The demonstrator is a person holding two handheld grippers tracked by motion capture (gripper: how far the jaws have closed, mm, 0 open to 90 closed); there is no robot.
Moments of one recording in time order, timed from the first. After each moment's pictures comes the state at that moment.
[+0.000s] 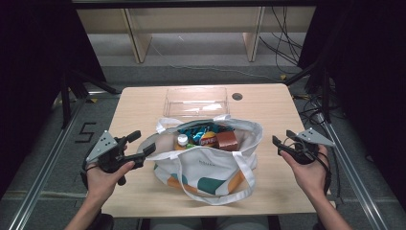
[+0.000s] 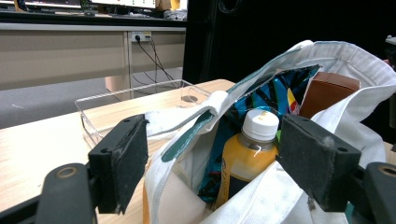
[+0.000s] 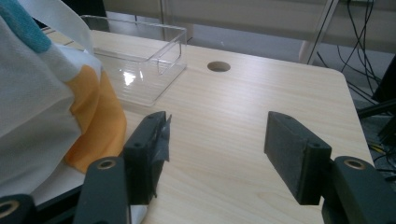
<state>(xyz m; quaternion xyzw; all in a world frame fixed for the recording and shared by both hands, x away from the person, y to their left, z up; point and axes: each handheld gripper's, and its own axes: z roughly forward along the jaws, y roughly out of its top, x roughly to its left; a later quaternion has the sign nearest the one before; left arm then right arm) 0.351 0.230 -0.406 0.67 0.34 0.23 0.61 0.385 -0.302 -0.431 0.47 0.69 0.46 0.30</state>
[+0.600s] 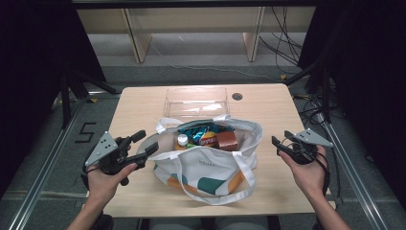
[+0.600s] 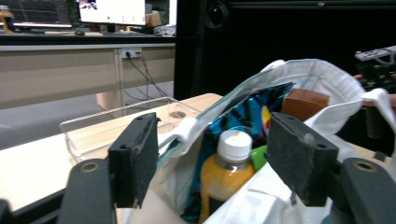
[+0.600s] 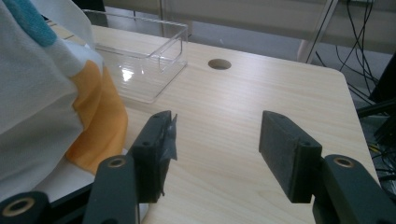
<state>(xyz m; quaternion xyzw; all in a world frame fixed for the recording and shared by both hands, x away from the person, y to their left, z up) 0.339 0.218 -0.393 0.67 0.31 0.23 0.64 0.383 -0.296 -0.431 0.47 0.69 0.45 0.31</state>
